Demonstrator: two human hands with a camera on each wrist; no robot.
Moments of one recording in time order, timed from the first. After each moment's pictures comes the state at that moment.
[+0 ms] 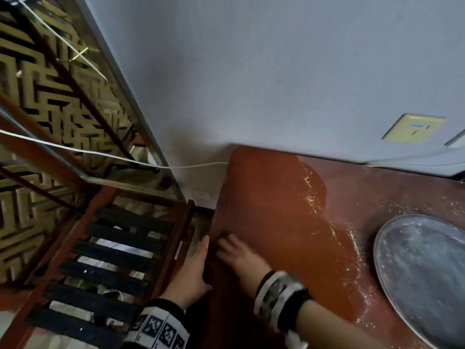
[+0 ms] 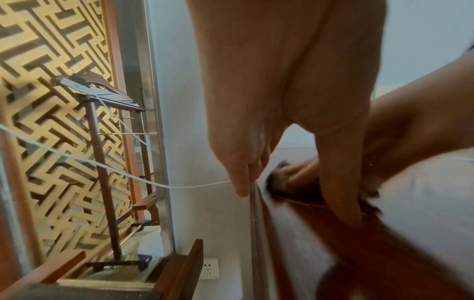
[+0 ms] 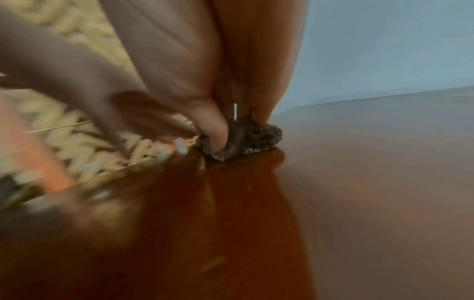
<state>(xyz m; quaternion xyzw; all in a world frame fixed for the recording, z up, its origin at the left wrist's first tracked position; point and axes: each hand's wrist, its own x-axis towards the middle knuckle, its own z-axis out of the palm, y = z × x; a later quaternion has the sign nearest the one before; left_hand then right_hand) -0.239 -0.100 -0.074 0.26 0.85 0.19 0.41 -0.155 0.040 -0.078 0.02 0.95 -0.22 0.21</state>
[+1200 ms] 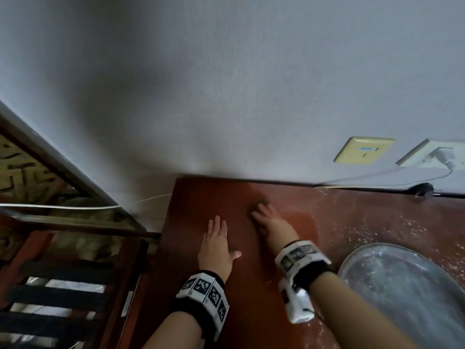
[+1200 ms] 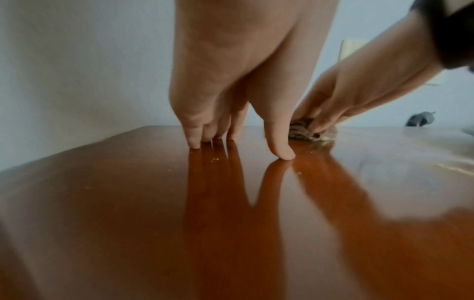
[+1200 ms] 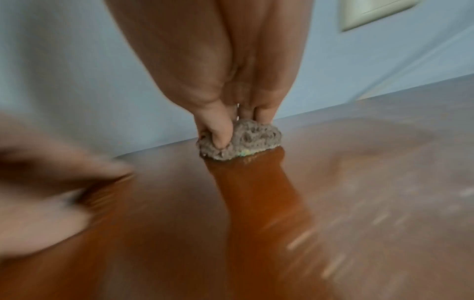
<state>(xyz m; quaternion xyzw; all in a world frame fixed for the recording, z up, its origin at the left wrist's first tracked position) -0.252 0.139 -0.095 0.37 0.88 0.12 0.27 -0.163 0.289 -0.100 0.26 0.93 -0.21 0.14</state>
